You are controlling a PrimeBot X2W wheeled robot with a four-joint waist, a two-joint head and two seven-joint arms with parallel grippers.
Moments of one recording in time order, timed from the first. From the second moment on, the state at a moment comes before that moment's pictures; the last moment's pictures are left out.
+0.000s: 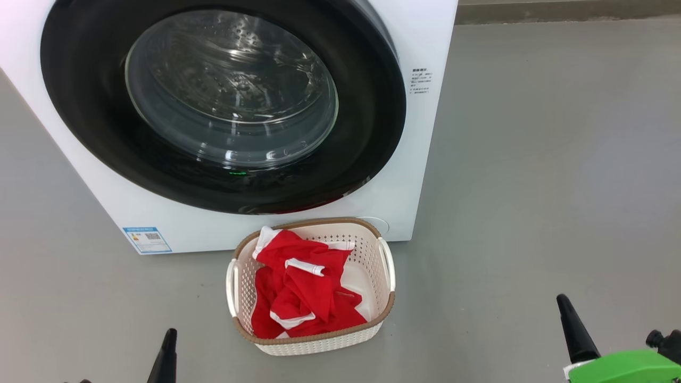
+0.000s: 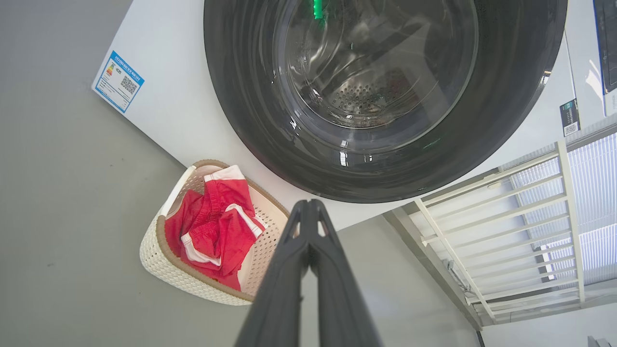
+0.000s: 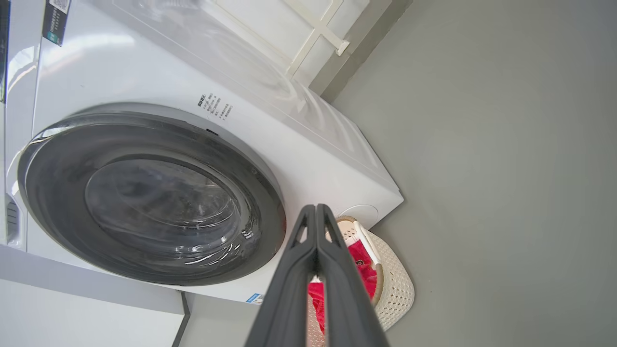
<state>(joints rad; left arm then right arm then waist) 0.03 0.04 0.05 0.26 -1.01 -0.12 -0.06 0.06 -0.06 -0.06 0.30 1.12 0.13 -0.06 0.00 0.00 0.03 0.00</state>
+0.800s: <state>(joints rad) -0.01 0.04 0.06 0.26 -1.26 -0.12 0.01 0.01 -0.06 -0.09 0.29 1.32 0.13 0.01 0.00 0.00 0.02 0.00</state>
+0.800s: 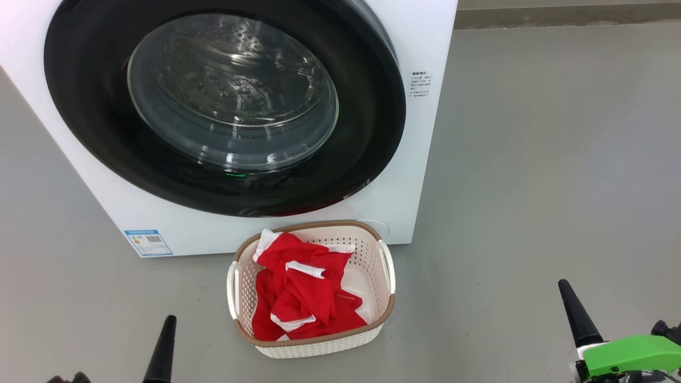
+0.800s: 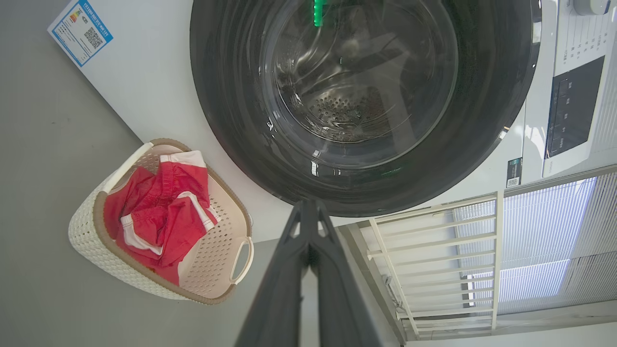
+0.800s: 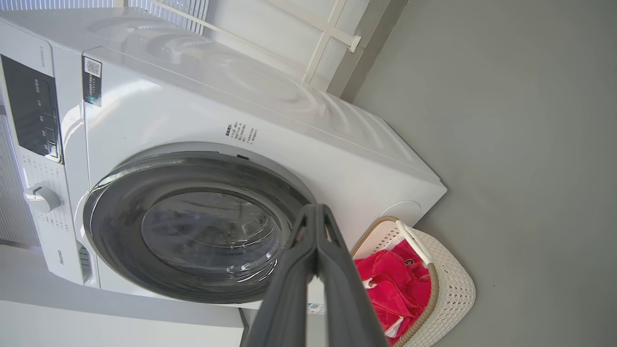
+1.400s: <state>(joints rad) -0.03 0.04 0.06 0.26 -1.46 -0.12 0.06 -0.03 -0.05 -0.11 0.28 1.48 0.13 0.06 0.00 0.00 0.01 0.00</state>
